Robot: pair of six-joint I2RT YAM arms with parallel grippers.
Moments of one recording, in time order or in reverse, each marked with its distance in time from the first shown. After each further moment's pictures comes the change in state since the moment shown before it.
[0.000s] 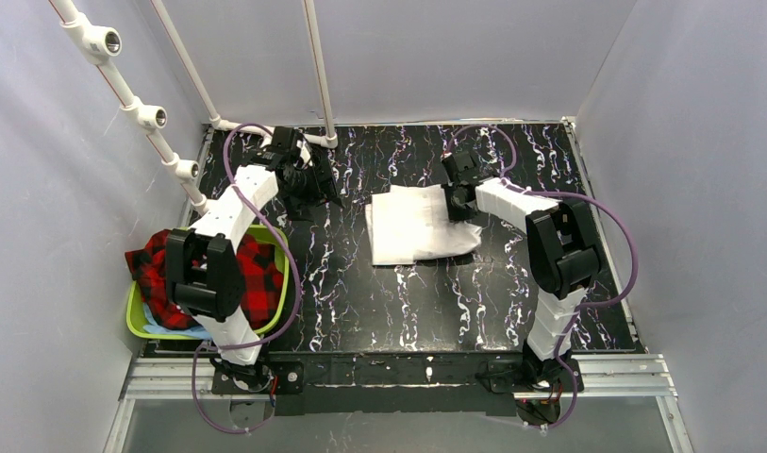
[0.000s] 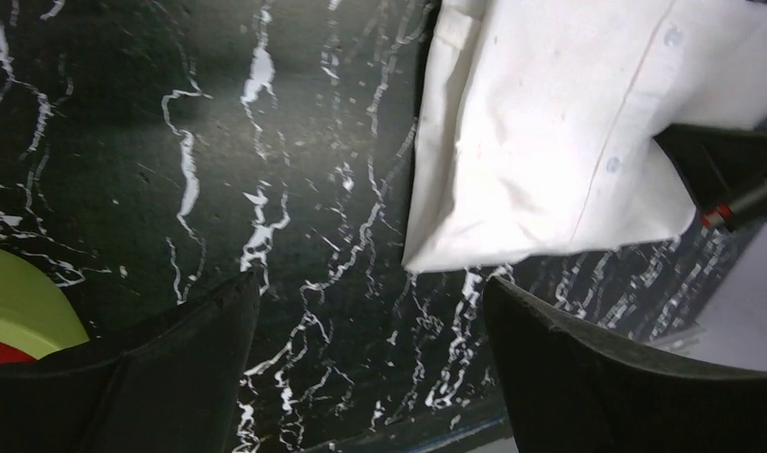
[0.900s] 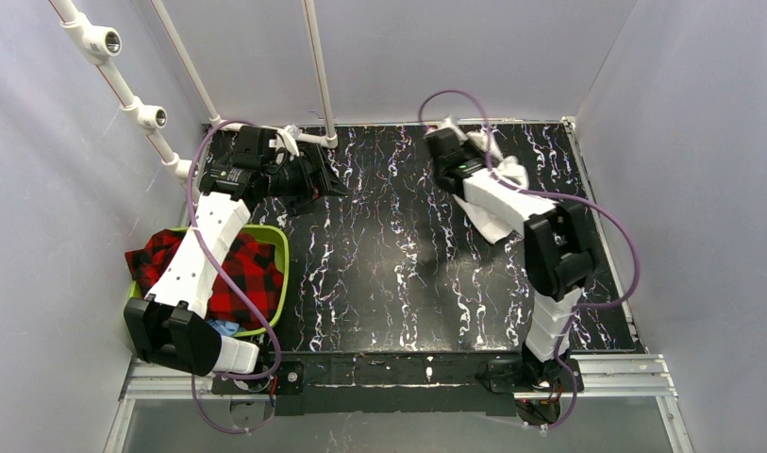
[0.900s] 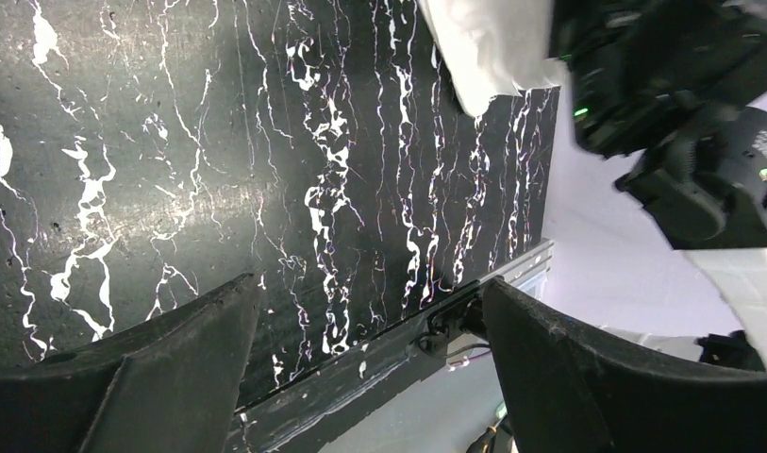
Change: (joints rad) left arm 0.000 -0.341 -0.050 0.031 0.253 -0.087; right arm 0.102 0.018 0.183 0.149 0.864 -0.736
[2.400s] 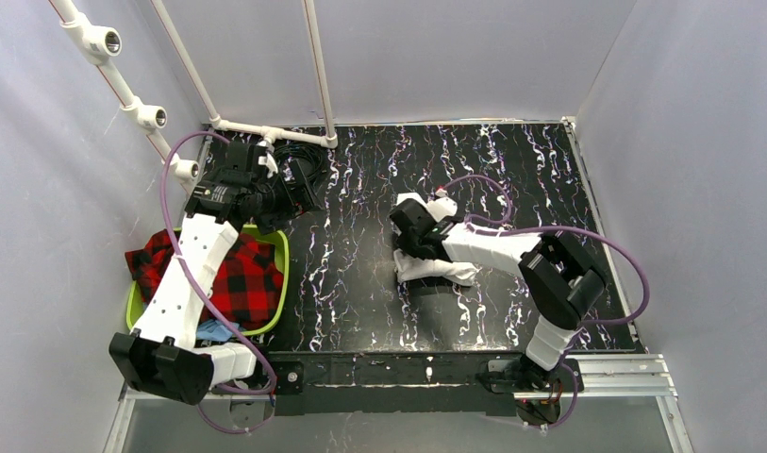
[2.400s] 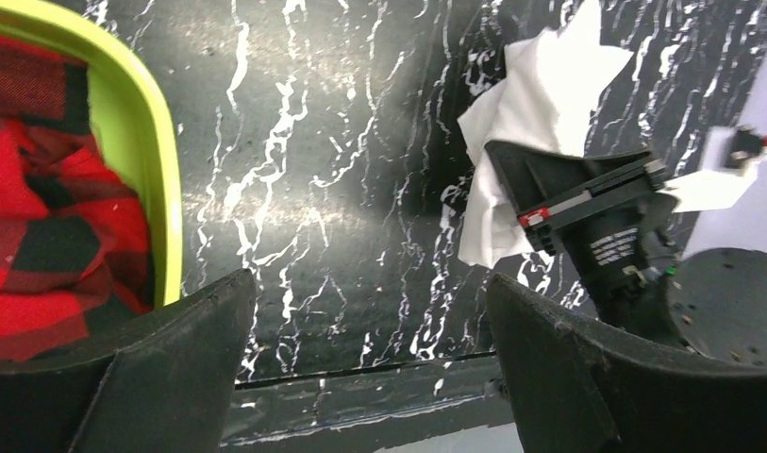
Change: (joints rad) left arm 0.000 -0.161 -0.057 -0.190 -0.352 -0.006; right arm 0.357 -0.165 -0.335 -0.046 -0.549 1.804
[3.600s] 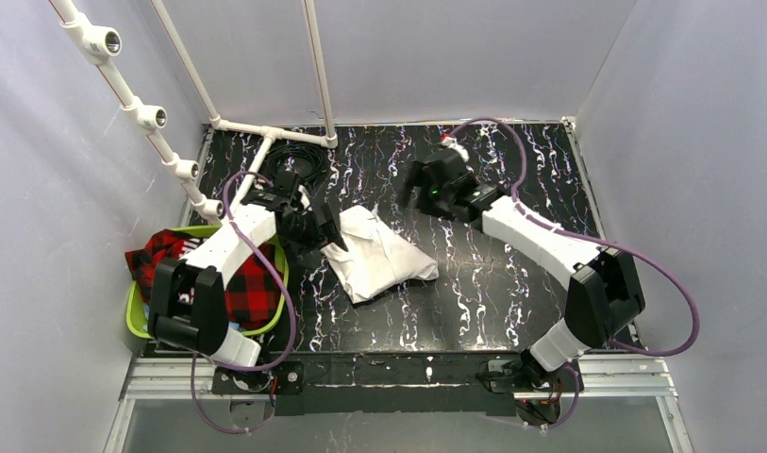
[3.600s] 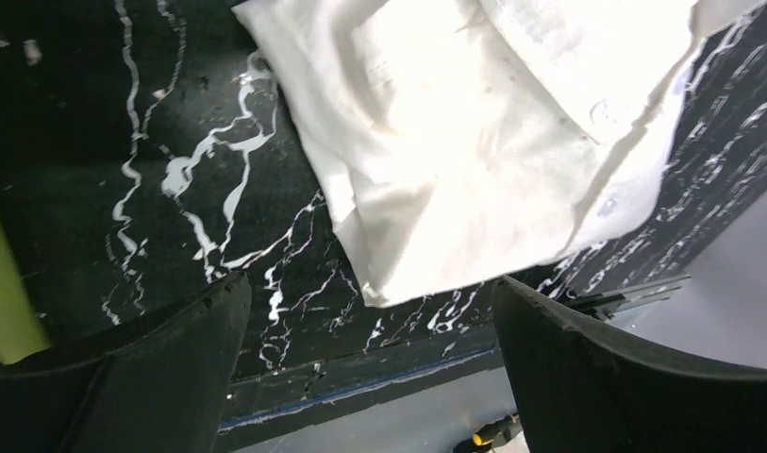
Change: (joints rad) left arm -0.037 0.249 -0.282 0.177 0.162 -0.048; right arm -0.157 -0.192 0.129 -0.044 -0.299 -0.502
